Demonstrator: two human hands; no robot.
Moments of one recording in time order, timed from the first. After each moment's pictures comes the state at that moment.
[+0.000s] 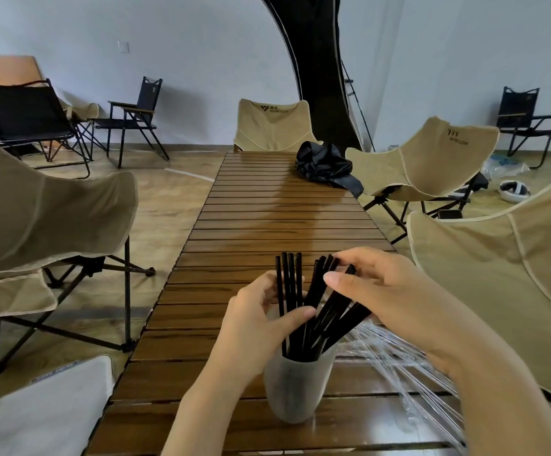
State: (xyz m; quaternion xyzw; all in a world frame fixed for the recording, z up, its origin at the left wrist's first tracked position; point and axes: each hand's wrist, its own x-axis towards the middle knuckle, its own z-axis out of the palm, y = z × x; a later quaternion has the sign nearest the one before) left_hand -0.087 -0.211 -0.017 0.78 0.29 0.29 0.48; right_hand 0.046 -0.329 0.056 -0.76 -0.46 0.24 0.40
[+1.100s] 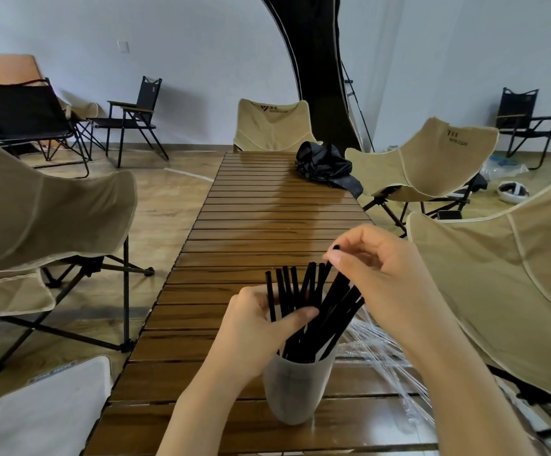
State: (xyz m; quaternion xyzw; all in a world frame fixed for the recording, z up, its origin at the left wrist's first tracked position) left_hand -0.089 -0.209 -0.017 0.77 0.24 0.28 0.52; right_hand 0.039 -0.313 0.052 -0.71 -0.47 0.09 0.52
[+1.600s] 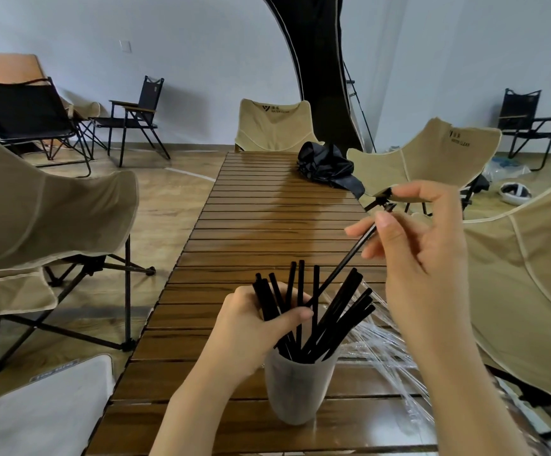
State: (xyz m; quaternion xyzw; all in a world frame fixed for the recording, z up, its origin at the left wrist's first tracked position) left_hand -0.097 -0.205 -0.014 0.78 0.25 0.28 0.50; right_hand 0.037 -0.316 0.055 -0.59 -0.47 -0.06 0.65
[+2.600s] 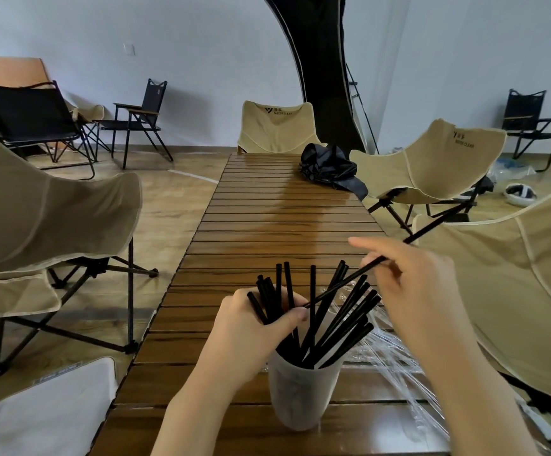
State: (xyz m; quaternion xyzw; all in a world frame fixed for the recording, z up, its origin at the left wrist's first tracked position) left_hand -0.100 -0.201 -0.015 0.80 0.27 0.30 0.45; right_hand 0.054 -0.318 0.037 -0.76 -0.50 -0.10 0.41
